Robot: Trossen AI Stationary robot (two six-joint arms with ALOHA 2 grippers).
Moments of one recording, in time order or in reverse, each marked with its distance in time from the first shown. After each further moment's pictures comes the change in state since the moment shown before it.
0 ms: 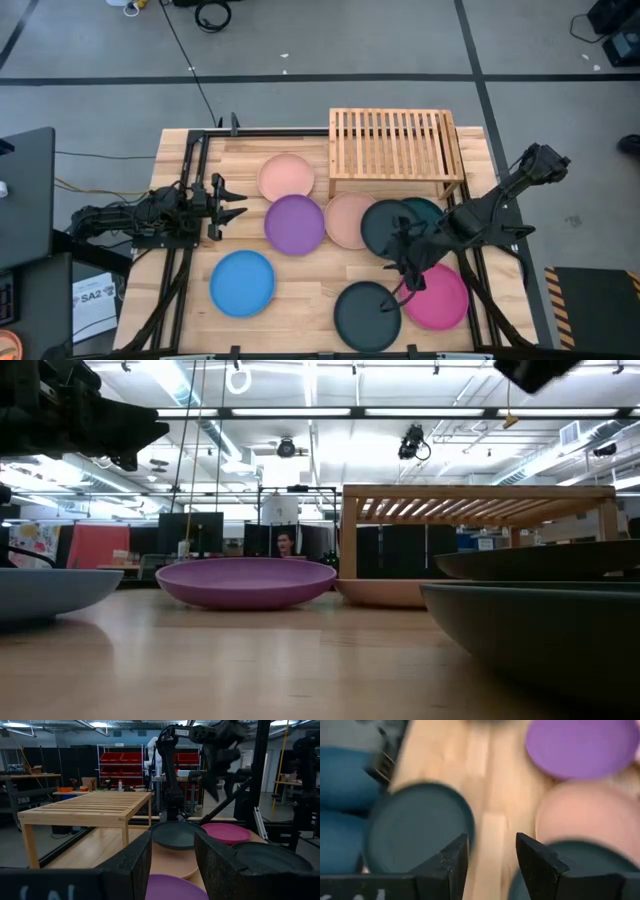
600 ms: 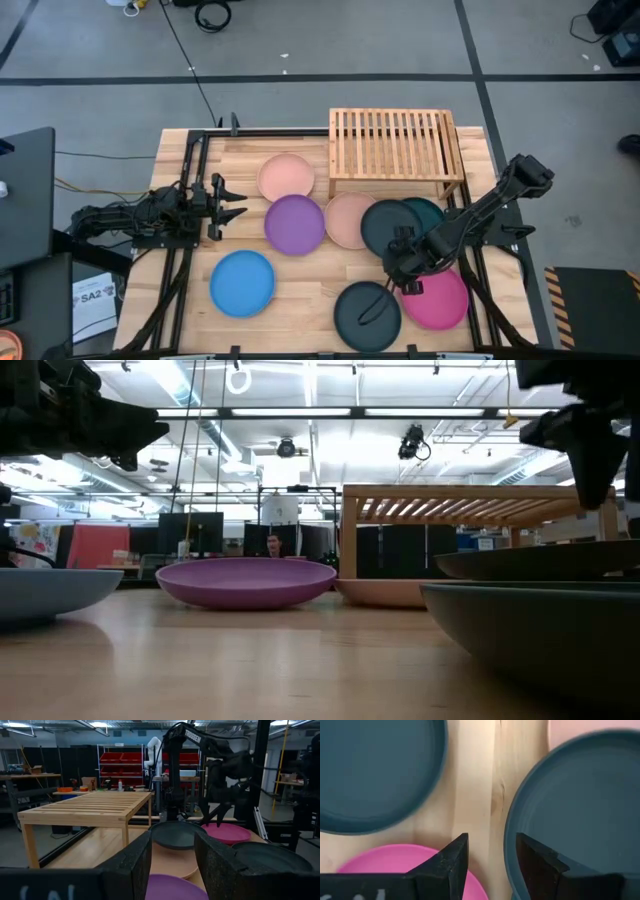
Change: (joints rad) left arm 0.000 0.000 0.000 0.000 0.000 0.000; right arm 0.000 0.240 0.000 -0.210 -0.096 0.102
